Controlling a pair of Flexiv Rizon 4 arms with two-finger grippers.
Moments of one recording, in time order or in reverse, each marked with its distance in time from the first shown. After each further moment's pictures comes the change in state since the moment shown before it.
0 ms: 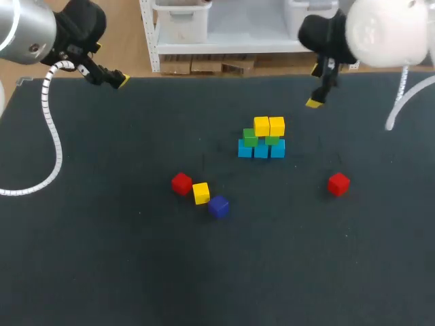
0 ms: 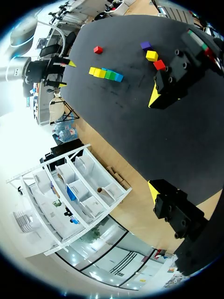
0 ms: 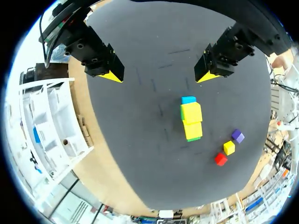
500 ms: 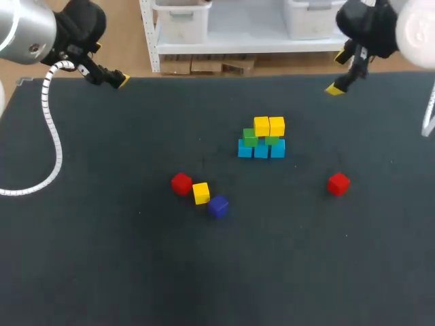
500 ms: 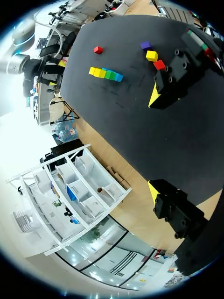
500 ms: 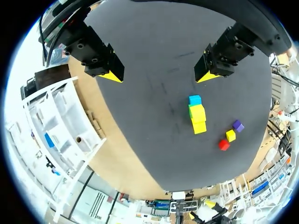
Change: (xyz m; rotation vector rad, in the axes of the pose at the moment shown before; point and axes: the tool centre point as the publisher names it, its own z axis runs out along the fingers) left arm 0.000 0.000 0.000 0.000 0.000 0.000; right arm 0.025 -0.015 -0.038 0.078 -0.174 0.079
